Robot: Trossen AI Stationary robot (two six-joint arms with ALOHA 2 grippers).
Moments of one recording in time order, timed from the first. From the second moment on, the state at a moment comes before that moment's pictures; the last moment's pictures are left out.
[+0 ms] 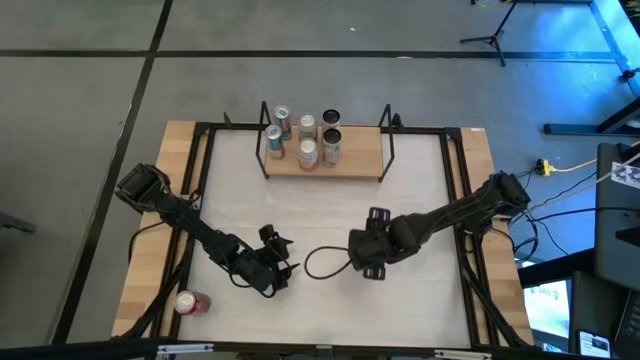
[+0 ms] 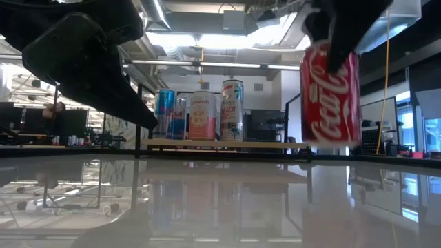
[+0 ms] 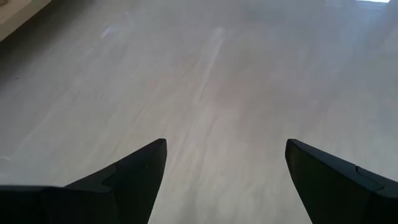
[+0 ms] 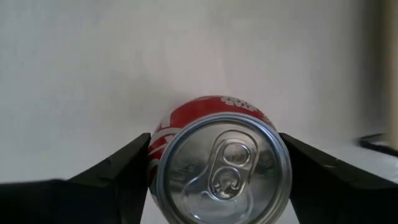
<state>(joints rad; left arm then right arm) -0.57 1.67 0.75 0.02 -0.71 -0.64 0.39 1.75 1.49 -1.13 0.25 0.46</state>
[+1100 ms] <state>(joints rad) -0.57 1.67 0.75 0.02 -0.71 -0.59 -0.39 1.74 1.81 -1.20 0.23 -0.20</state>
